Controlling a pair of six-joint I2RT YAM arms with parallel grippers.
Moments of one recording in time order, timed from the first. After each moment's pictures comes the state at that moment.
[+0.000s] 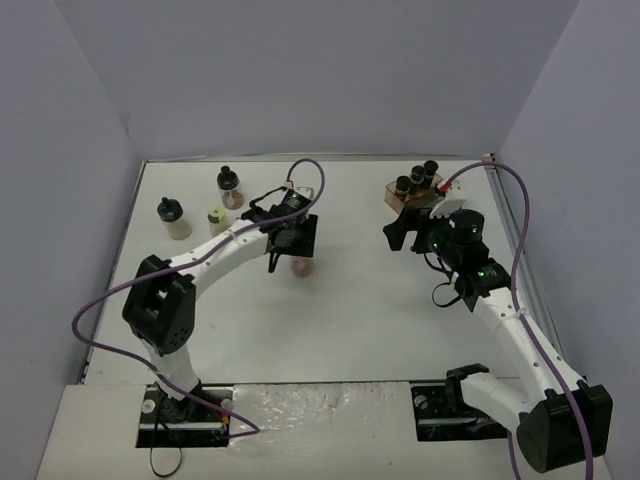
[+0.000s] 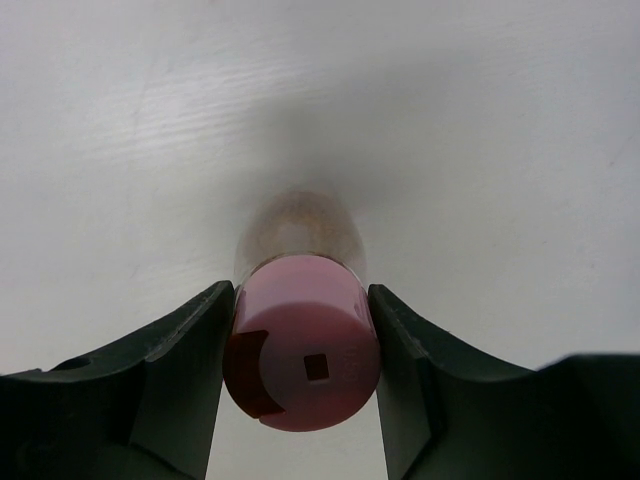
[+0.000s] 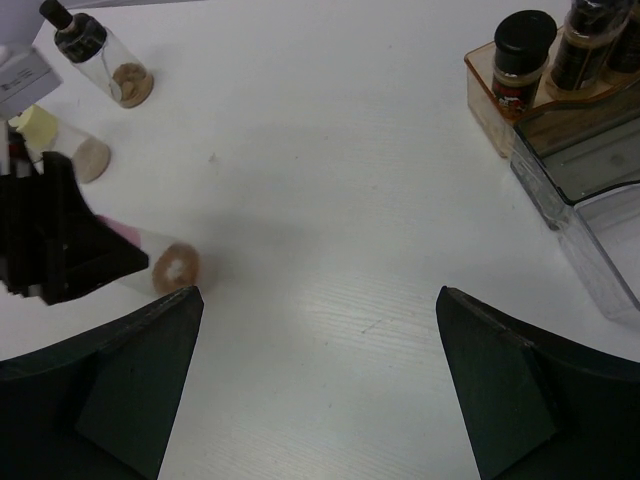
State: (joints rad) left arm -0.63 1.75 1.40 -0.62 -0.10 -0.43; right arm 0.23 1.01 0.76 -0.09 -0.19 0.27
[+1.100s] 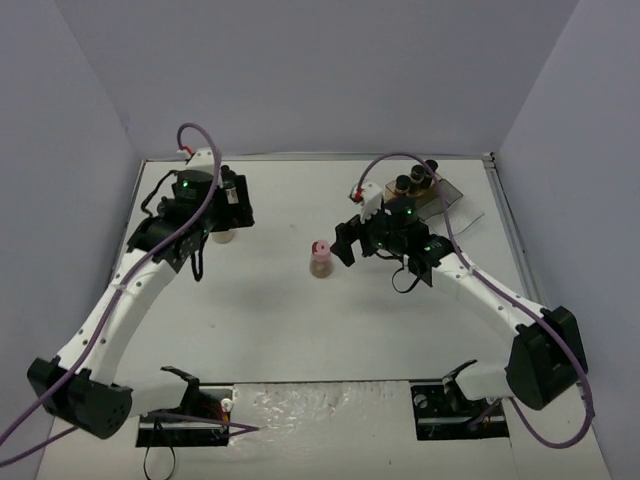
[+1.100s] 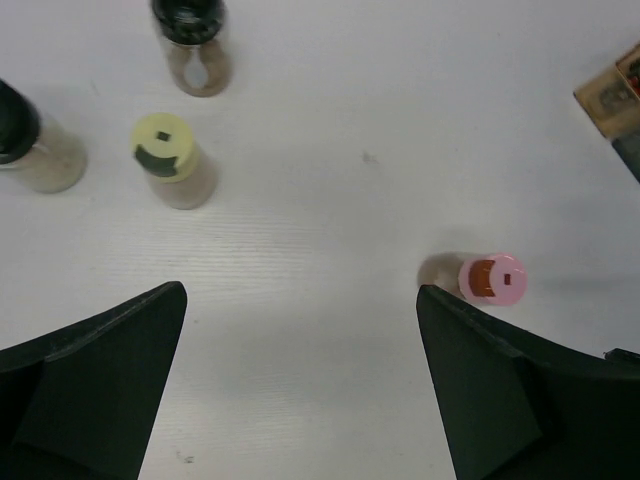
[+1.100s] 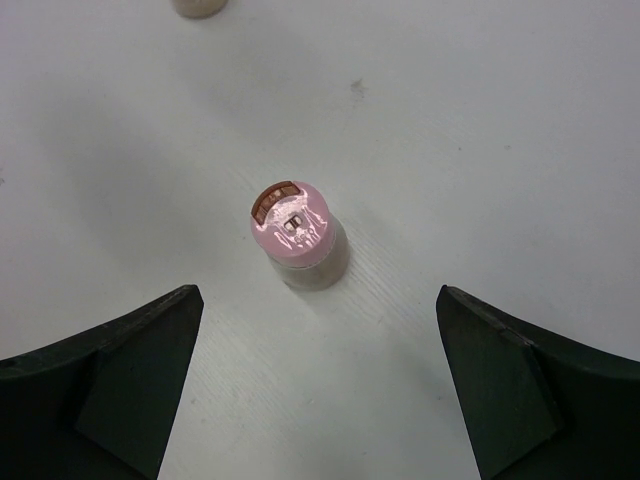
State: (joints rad) left arm -0.39 1.22 1.31 -0.66 -0.18 -0.34; right arm 0.52 1.34 0.93 -0.07 -0.29 -0.03
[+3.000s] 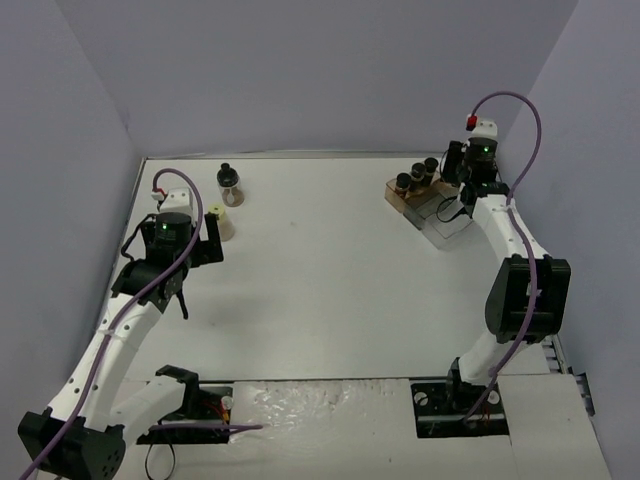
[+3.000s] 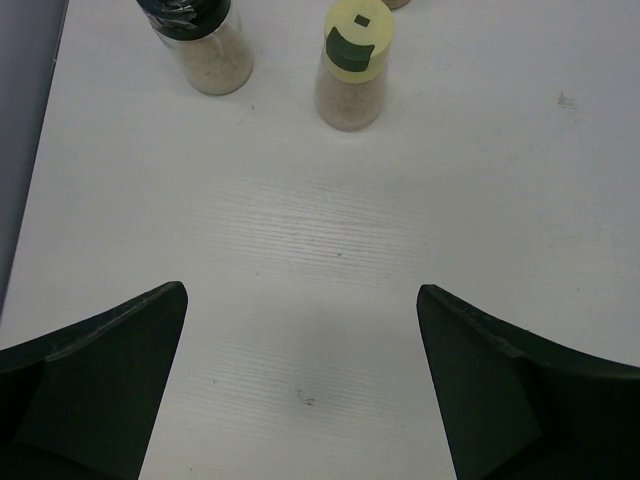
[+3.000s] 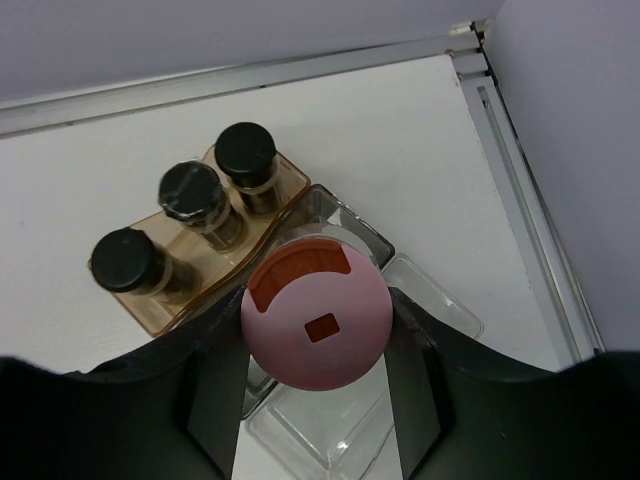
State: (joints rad) left arm -0.26 0.95 0.97 -0.66 -0.33 -0.24; right arm -0.05 1.71 1.34 -0.09 0.15 0.08
